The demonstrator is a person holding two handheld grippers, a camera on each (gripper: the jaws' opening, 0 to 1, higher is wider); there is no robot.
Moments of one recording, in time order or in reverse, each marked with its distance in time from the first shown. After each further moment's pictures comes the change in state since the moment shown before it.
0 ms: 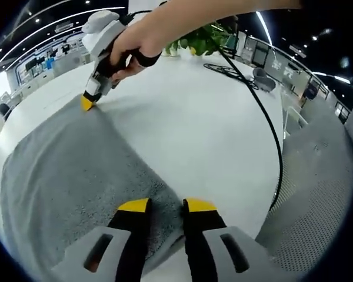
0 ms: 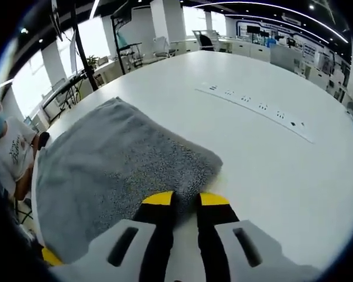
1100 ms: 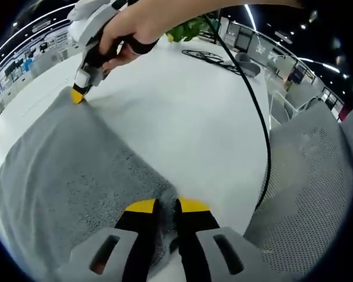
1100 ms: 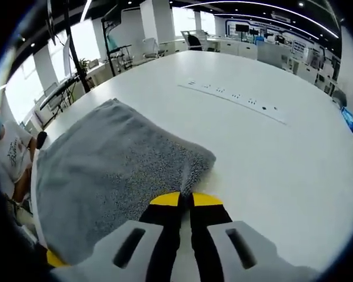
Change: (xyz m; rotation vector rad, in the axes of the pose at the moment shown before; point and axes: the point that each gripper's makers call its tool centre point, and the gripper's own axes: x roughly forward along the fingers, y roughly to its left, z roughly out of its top) left arm 0.013 -0.041 0.016 0.082 0.112 -0.118; right arm -0.047 -0.030 -0.036 0.051 0.000 -0.063
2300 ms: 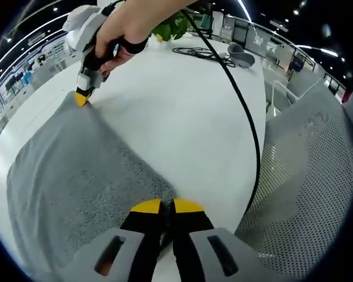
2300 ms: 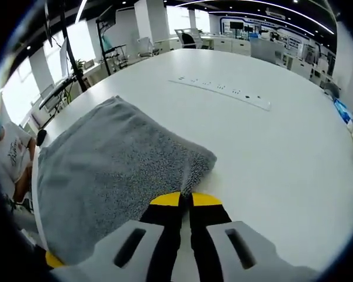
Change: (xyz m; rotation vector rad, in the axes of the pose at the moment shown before) left arm 0.002 -0.025 -0.002 0.038 -0.023 0.056; right arm -0.021 -0.016 -0.021 0.028 0.011 -0.019
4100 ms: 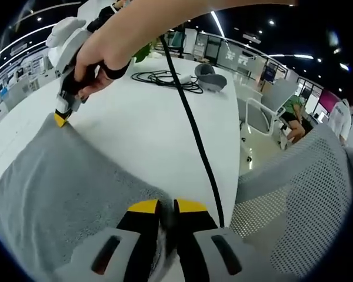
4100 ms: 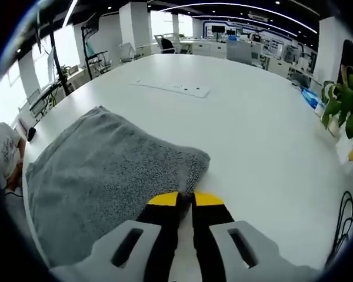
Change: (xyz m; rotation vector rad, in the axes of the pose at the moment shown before) left arm 0.062 -0.100 0.109 0.109 -0.149 -0.190; right arm -0.070 -0.110 -0.049 0.028 -0.028 -0.137
